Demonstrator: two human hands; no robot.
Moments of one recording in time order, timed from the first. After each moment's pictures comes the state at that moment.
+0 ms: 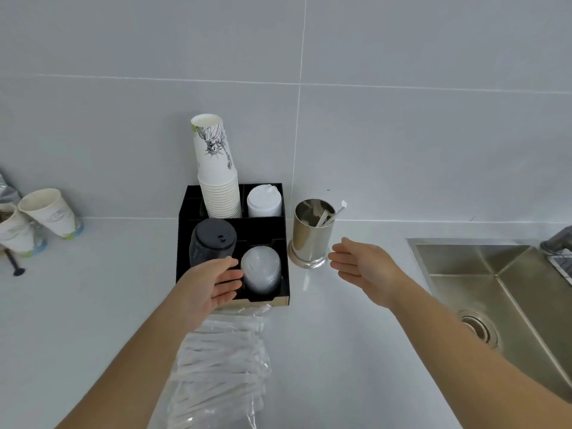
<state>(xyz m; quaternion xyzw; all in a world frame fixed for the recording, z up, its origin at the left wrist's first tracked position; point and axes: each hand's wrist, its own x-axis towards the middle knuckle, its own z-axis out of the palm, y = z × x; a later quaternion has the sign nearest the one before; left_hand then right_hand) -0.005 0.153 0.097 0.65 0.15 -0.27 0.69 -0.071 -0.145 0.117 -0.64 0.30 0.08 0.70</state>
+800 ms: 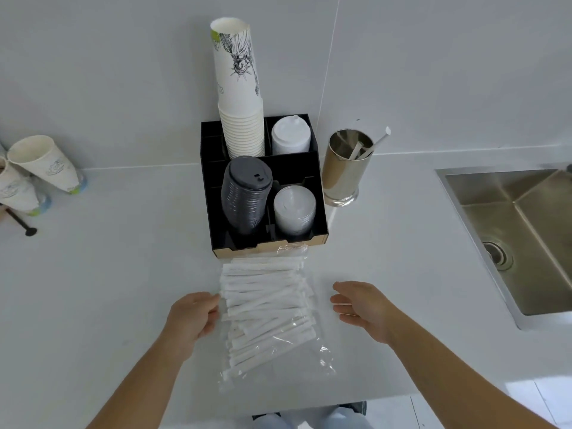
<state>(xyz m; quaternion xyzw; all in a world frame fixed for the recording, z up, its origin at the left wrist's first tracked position) -0.050 0.290 -0.024 0.75 0.24 -0.31 0.54 -0.155 -0.020 -0.001 -0.59 0.44 0.20 0.65</state>
